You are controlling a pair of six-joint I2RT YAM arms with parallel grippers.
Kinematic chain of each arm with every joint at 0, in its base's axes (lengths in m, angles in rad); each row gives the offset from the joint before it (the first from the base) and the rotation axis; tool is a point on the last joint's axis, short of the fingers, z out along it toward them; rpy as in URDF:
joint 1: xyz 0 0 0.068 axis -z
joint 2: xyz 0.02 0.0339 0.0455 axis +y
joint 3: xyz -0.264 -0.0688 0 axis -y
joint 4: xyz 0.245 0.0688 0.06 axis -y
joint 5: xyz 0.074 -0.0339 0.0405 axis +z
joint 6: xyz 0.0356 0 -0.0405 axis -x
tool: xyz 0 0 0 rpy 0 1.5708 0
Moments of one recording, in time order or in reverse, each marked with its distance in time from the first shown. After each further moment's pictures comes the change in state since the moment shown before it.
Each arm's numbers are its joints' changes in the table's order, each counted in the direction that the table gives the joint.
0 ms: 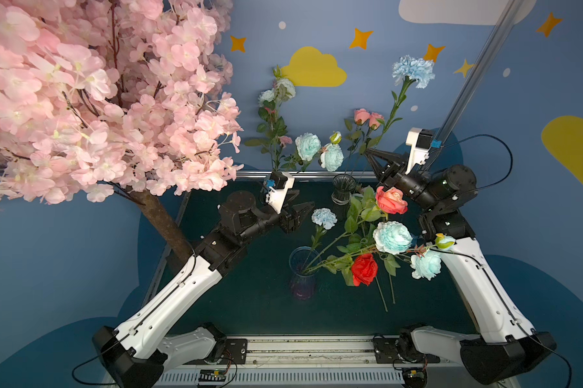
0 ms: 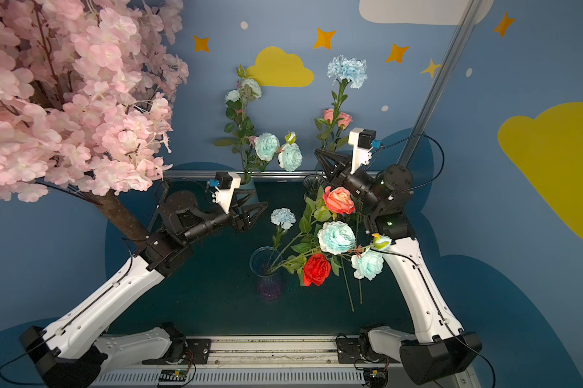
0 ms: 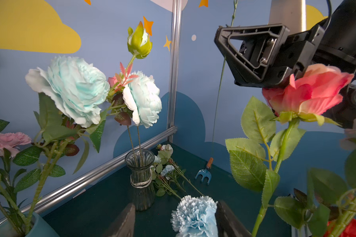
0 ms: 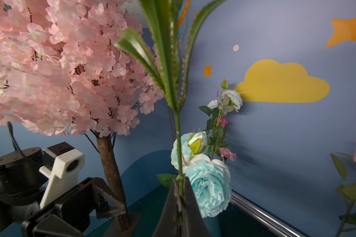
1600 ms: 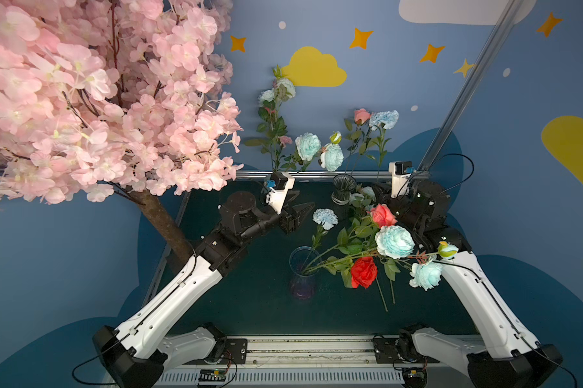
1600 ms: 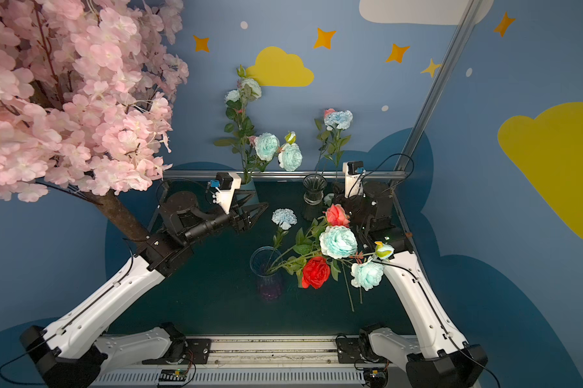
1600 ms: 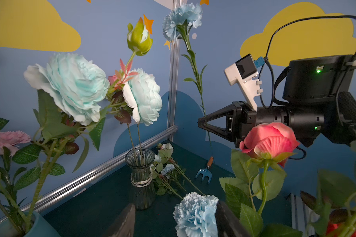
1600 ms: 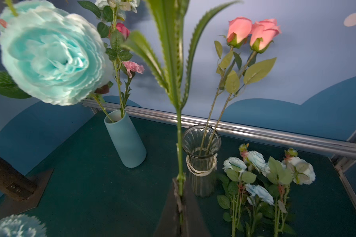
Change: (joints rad) left arm 0.000 -0.002 -0.008 0.001 0.003 -0.002; right arm -0.010 -0.111 -0.193 -0.468 -0.496 0.256
